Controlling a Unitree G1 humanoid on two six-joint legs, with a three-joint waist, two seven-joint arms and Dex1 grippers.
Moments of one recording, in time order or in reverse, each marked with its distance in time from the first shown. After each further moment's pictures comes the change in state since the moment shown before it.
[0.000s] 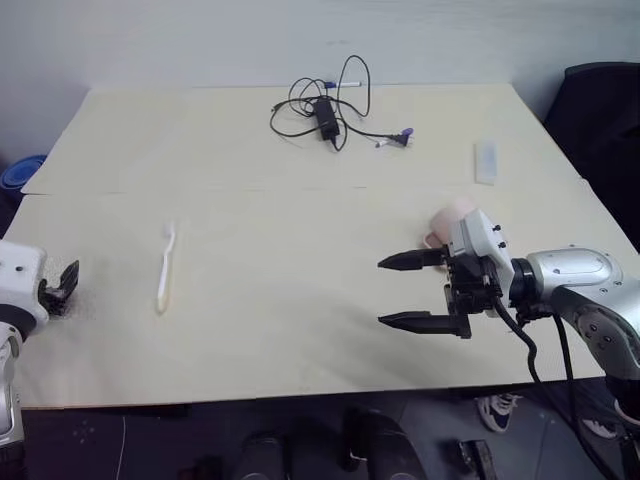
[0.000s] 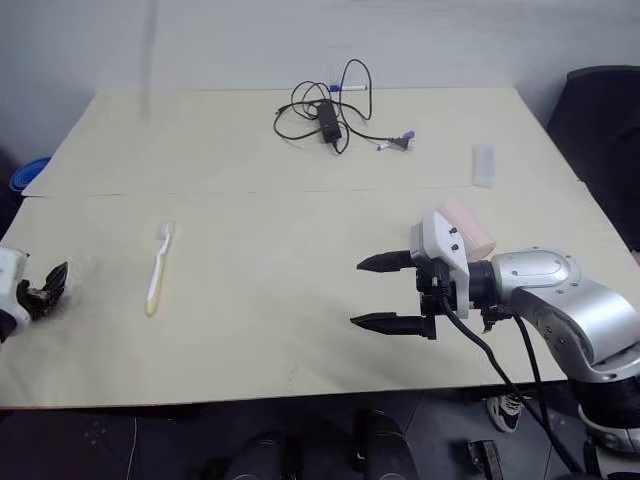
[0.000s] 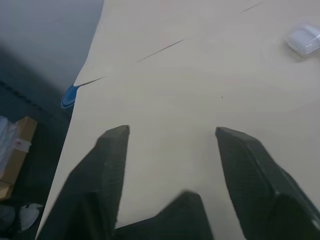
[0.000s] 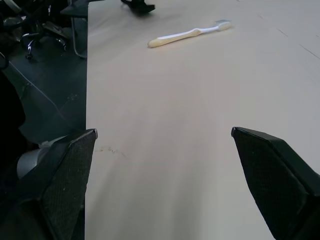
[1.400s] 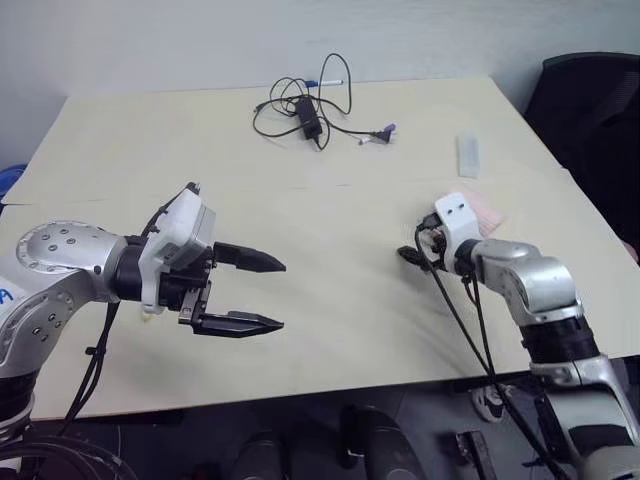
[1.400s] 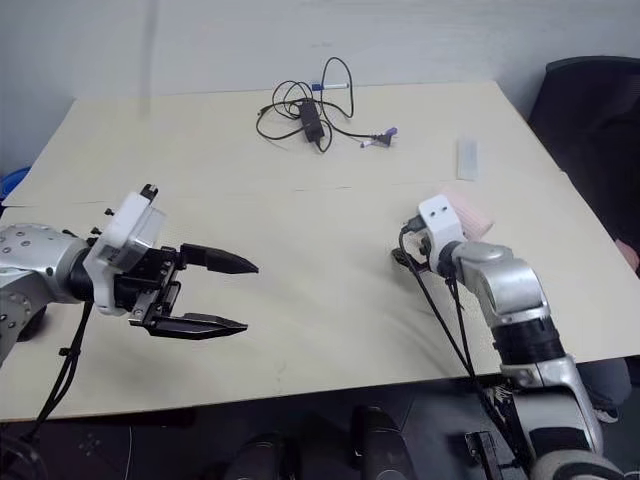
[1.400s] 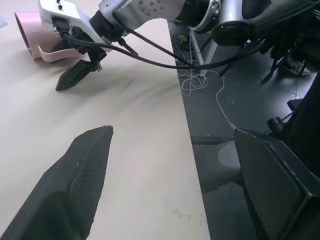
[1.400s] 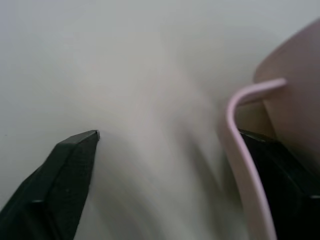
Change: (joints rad) left arm -0.504 0.301 -0.507 -0.383 -0.804 0.417 -0.730; right arm -0.256 0.296 0.112 0.580 -0.500 0.174 -0.589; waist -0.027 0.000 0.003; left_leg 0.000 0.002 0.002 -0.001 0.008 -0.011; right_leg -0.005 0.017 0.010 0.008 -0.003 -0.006
